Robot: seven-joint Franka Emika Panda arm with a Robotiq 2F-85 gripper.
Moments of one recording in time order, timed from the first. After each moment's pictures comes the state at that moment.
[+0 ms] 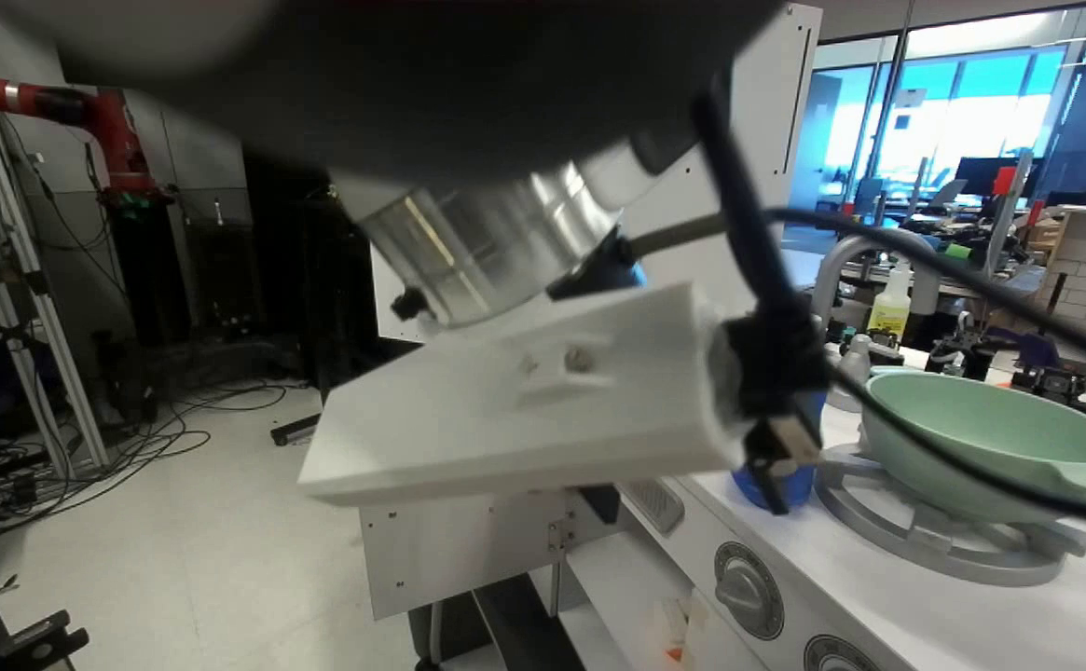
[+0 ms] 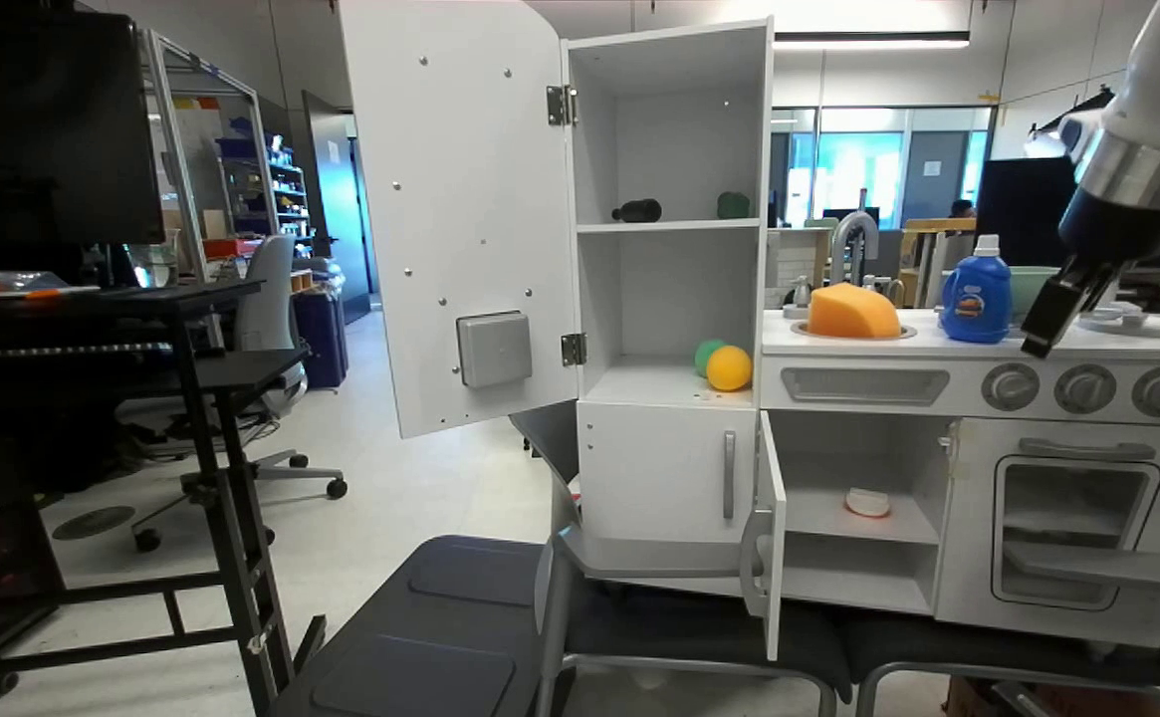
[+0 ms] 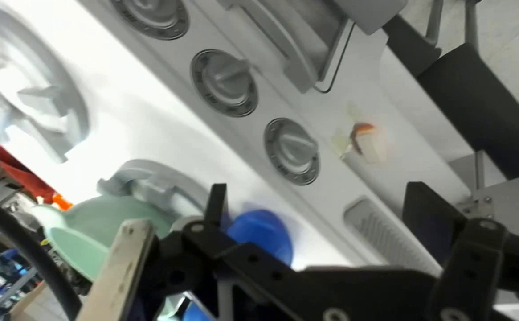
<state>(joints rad) 0.61 0.67 -1.18 -2.06 -1.88 3.56 1.49</state>
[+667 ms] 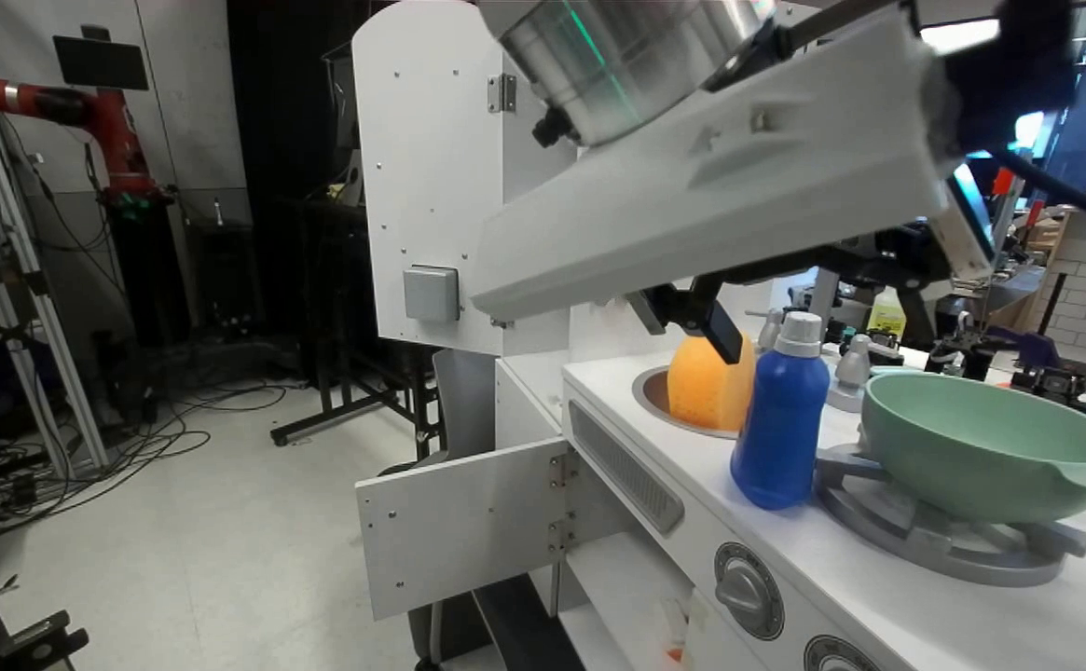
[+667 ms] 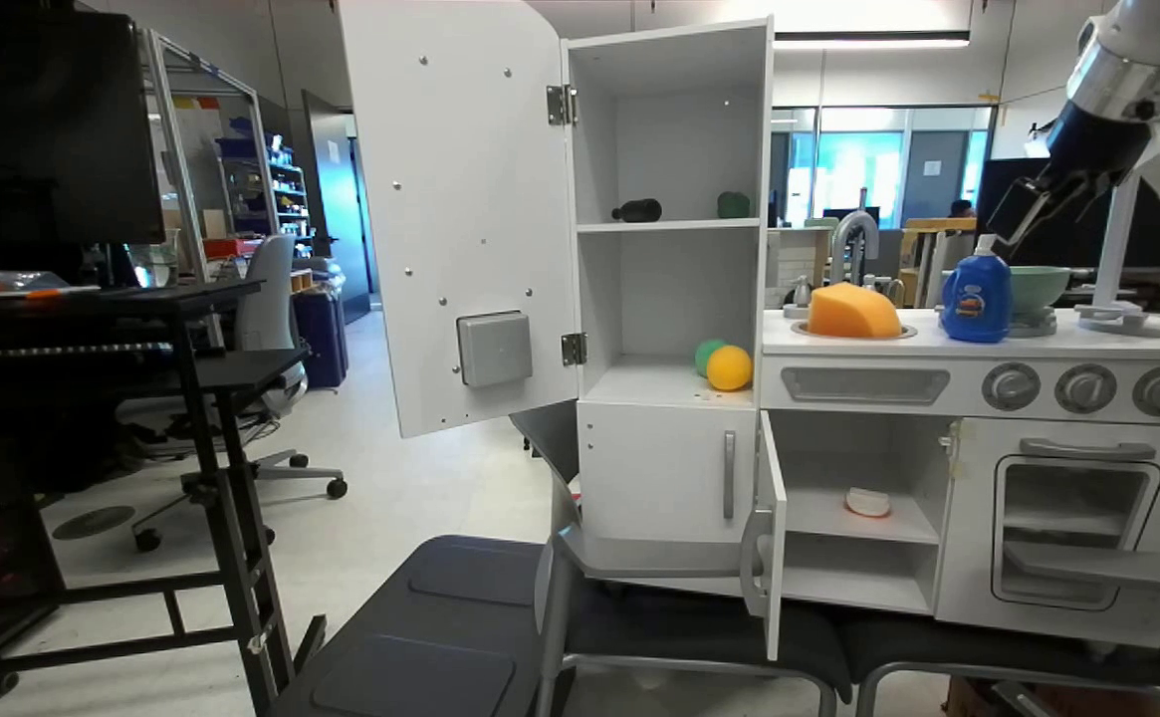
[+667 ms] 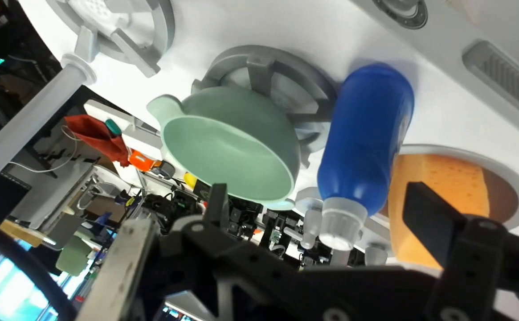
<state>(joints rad) 0.53 0.64 -1.18 -1.88 -1.89 3.57 1.71</state>
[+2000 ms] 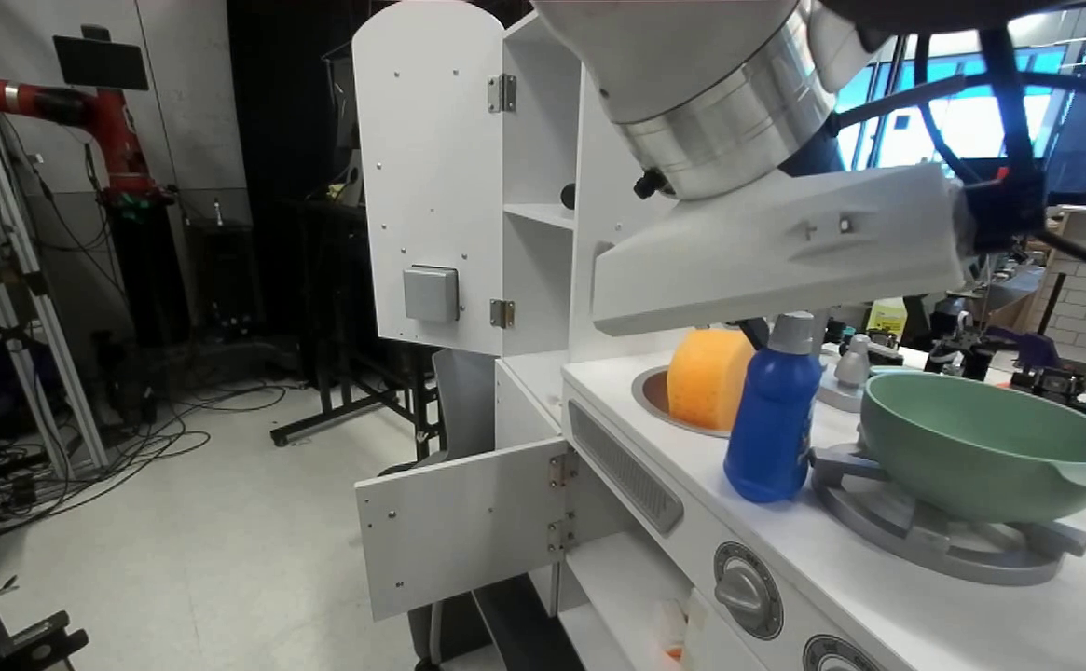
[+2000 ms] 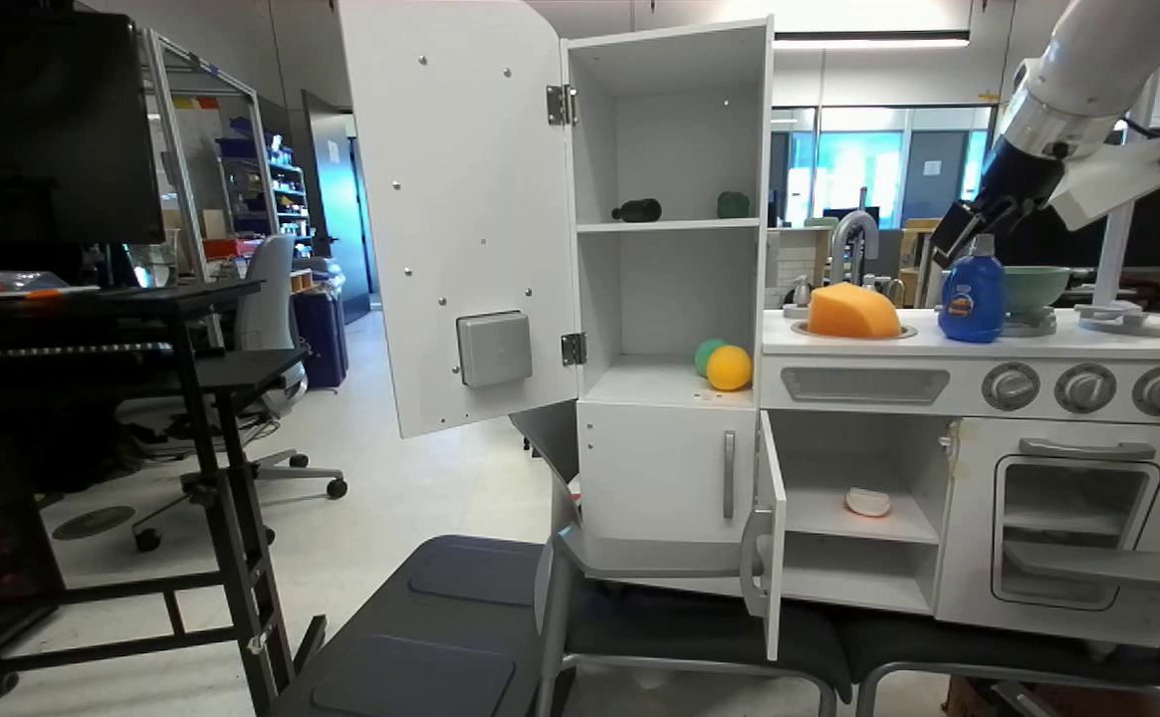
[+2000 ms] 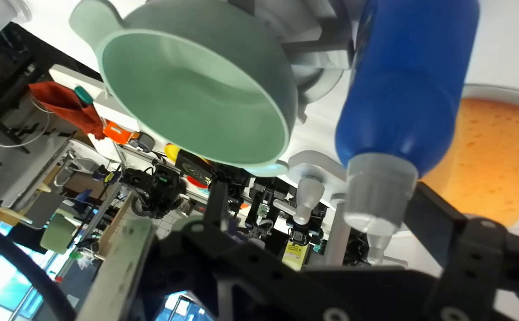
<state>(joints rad) 0.26 0.74 -0.92 -1.60 -1.89 3.57 1.76</state>
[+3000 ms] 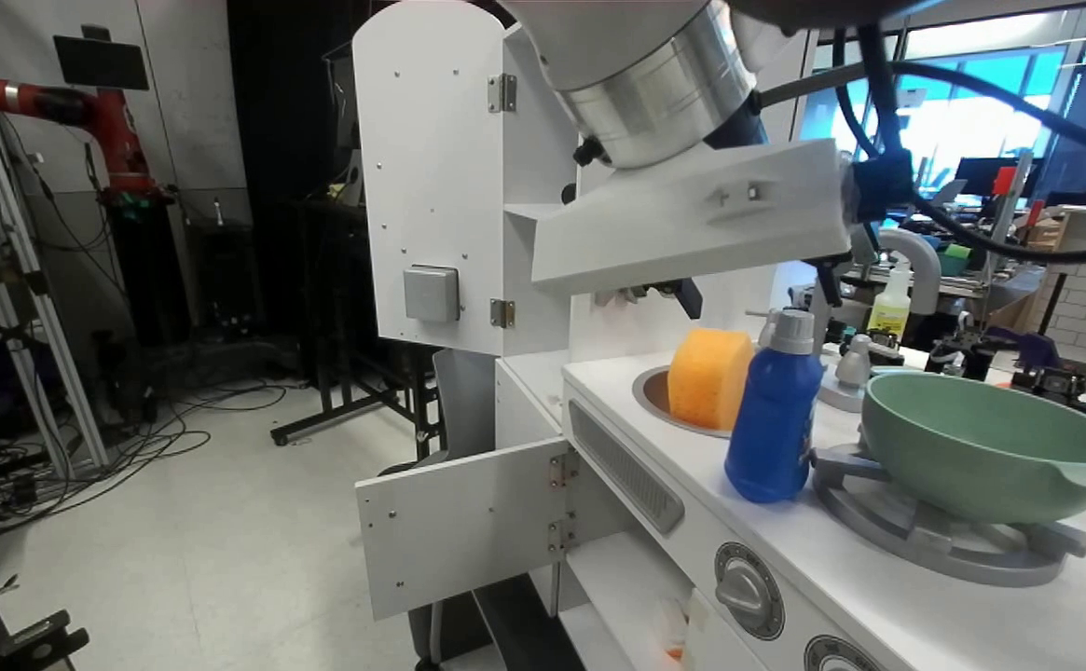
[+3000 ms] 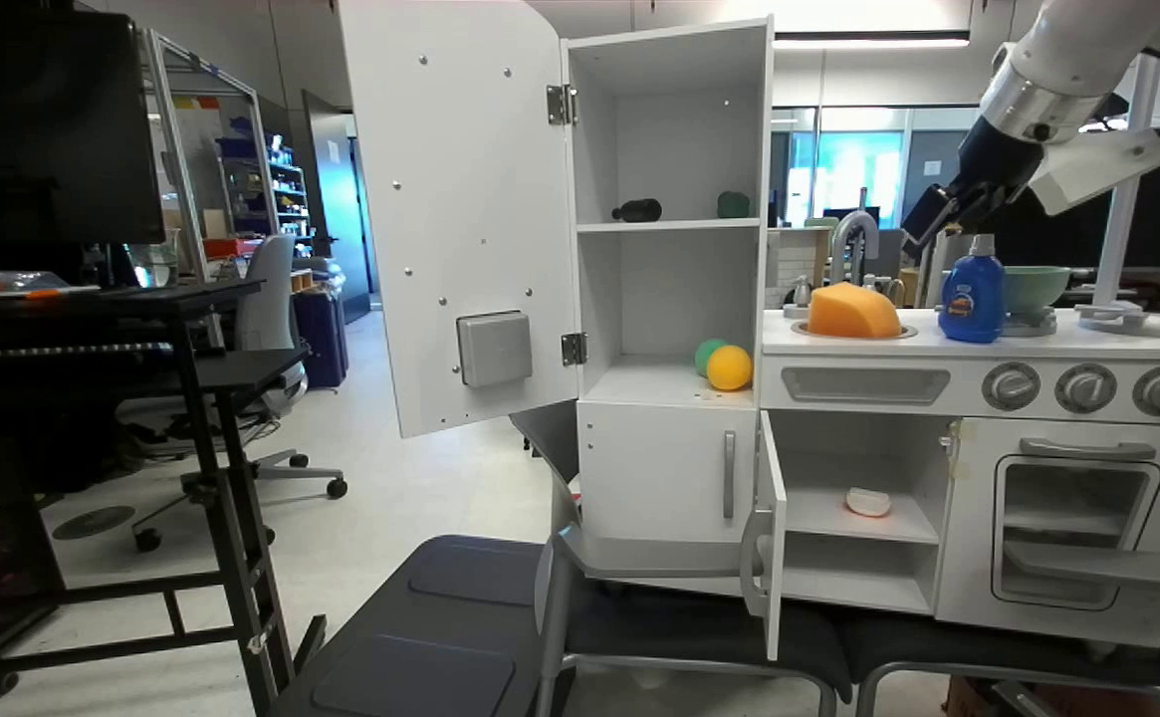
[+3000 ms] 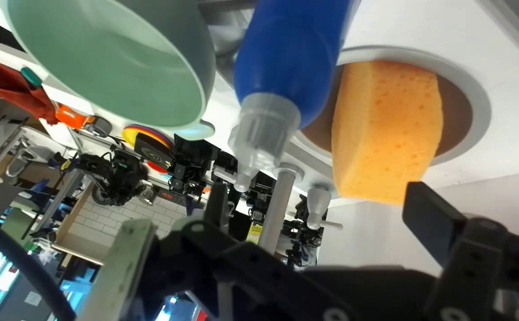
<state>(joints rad) 0.25 0.65 -0.82 -1.64 -1.93 3.57 1.74</state>
